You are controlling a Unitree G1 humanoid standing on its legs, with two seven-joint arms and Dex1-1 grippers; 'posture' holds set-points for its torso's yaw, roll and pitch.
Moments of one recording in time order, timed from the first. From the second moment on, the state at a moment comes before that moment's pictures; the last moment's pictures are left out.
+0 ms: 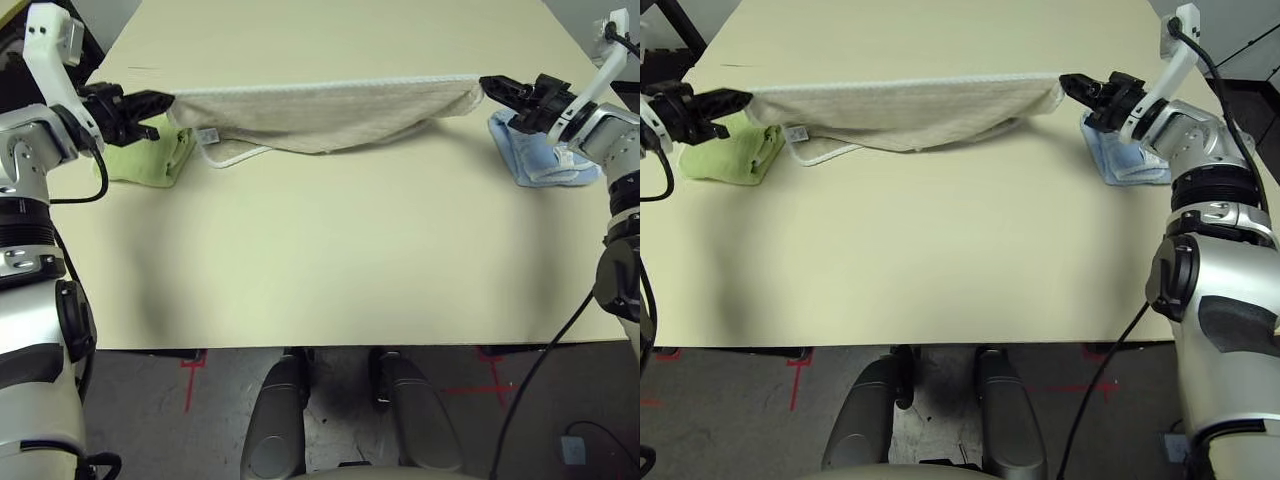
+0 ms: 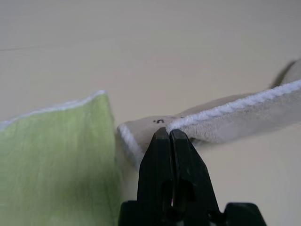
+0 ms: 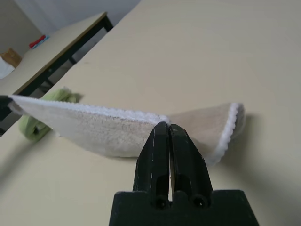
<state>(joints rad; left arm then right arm) -1.03 0.86 0.19 0.62 -0.31 0.66 -0.80 -1.17 -0.62 -0.27 1.00 0.35 0.53 0.99</state>
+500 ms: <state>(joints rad) -1.30 0.68 0.19 1.01 -0.21 0.06 -0.47 -1.33 -0.50 -0.29 1.14 0.29 0.12 0.56</state>
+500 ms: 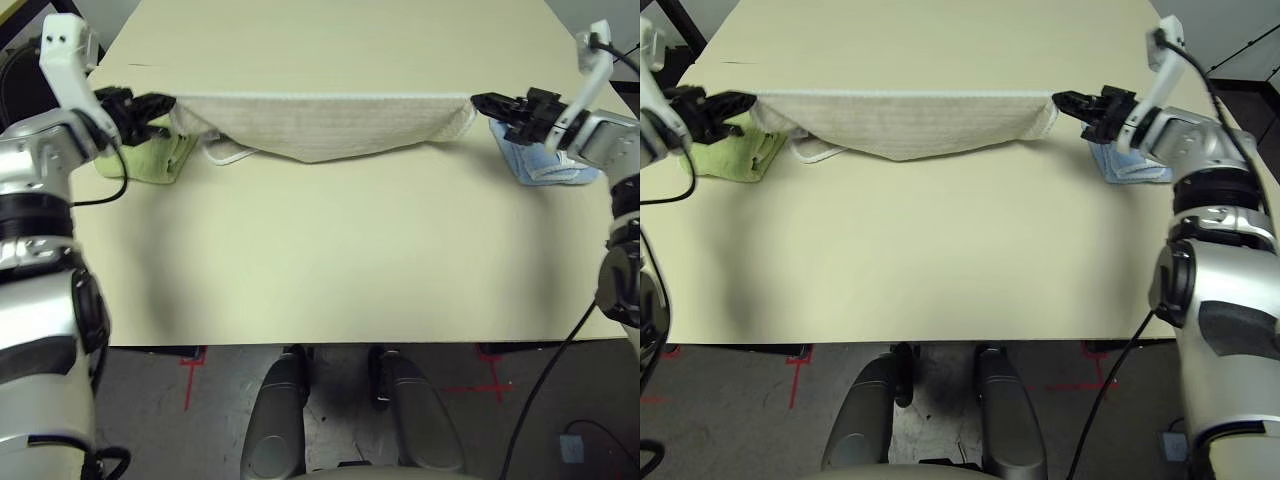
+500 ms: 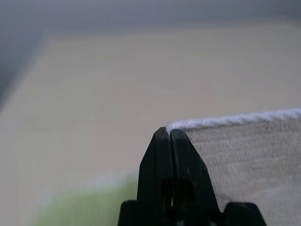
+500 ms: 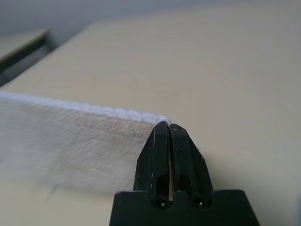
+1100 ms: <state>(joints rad) -1.03 0.79 0.03 1.01 -0.09 0.15 -0.85 -1.19 -0.55 -0.12 1.21 0.12 -0.04 0.80</state>
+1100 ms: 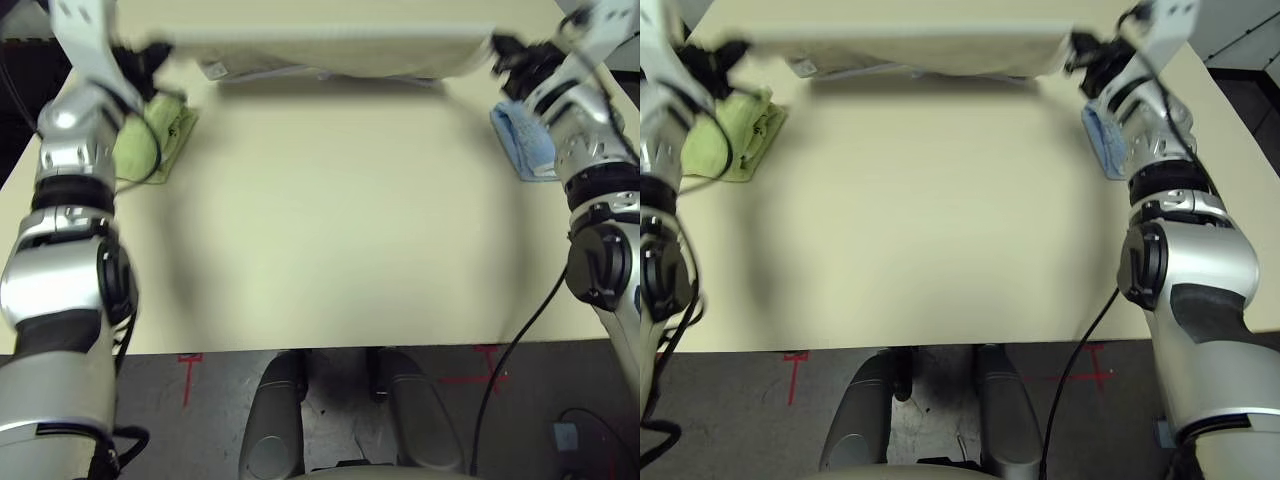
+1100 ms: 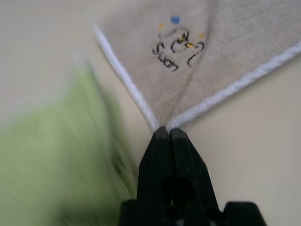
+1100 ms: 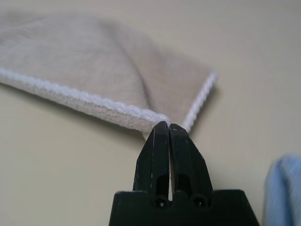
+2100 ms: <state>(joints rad) -0.96 1.15 -0.26 0.66 -0.09 0.43 -1.61 -1.15 -0.75 0.20 1.06 -0.09 0.02 1.58</state>
